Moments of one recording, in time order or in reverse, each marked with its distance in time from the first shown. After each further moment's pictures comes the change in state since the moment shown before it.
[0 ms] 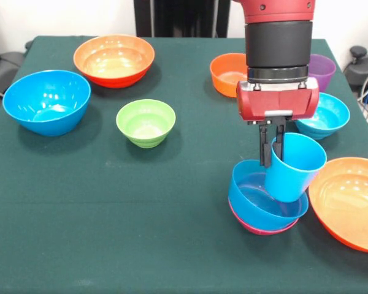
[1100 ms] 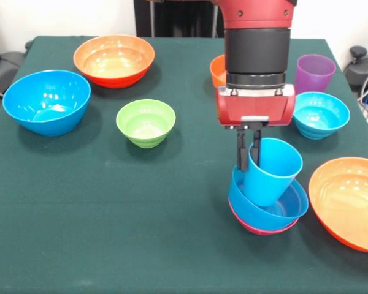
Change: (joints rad) arm -0.028 0.025 -0.017 -0.014 0.000 0.000 0.000
